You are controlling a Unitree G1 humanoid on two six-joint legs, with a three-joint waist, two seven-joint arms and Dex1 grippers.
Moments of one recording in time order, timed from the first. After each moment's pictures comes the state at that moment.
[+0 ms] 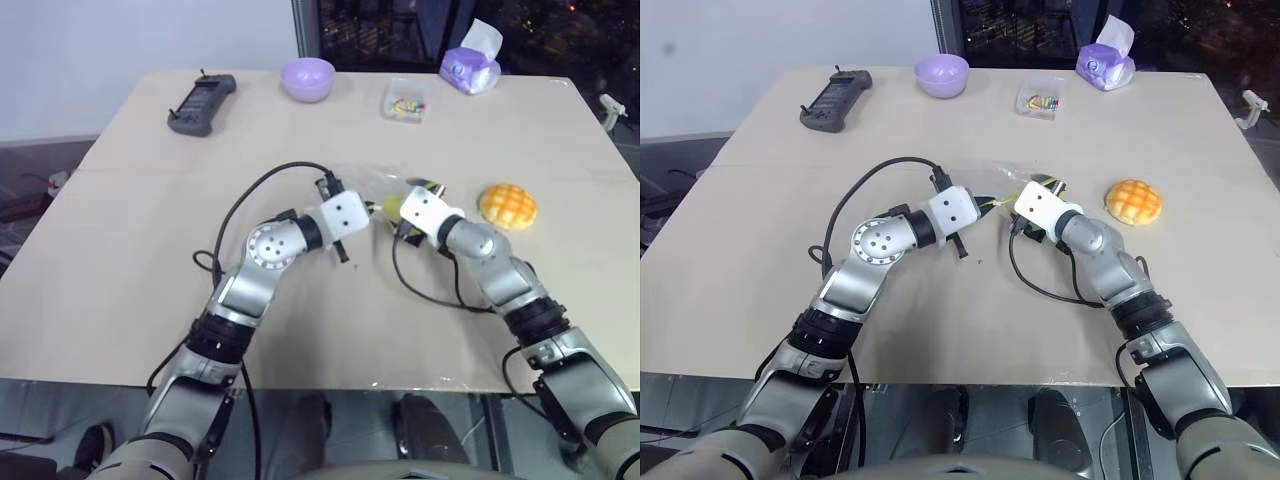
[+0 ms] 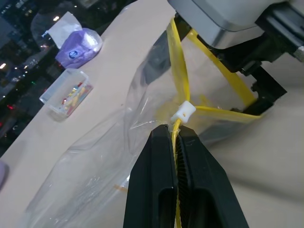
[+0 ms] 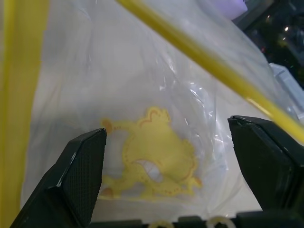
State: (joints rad) left arm -0.59 0.38 -0.26 0.03 0.18 0.09 -0.66; right arm -0.66 -0.40 0.33 0.27 -0.24 0.08 0.46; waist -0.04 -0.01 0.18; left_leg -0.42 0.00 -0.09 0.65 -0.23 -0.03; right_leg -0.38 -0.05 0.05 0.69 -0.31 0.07
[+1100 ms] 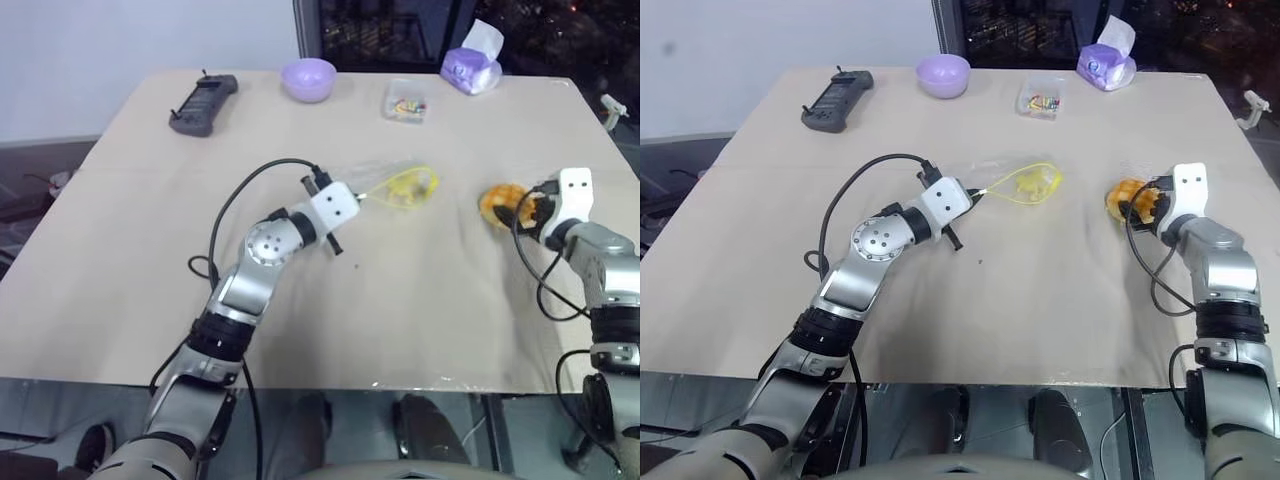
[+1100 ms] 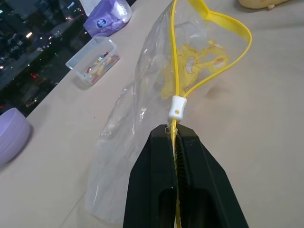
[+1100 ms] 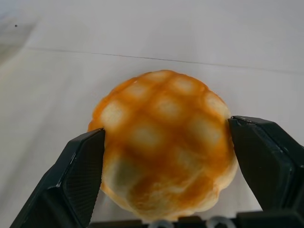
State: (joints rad) left arm -0.59 0.36 -0.24 0.05 0.19 0.16 -0.58; right arm -0.59 -0.57 -0.19 0.36 0.20 0.55 0.43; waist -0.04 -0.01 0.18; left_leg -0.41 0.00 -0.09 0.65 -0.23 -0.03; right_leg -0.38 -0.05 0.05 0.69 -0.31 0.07
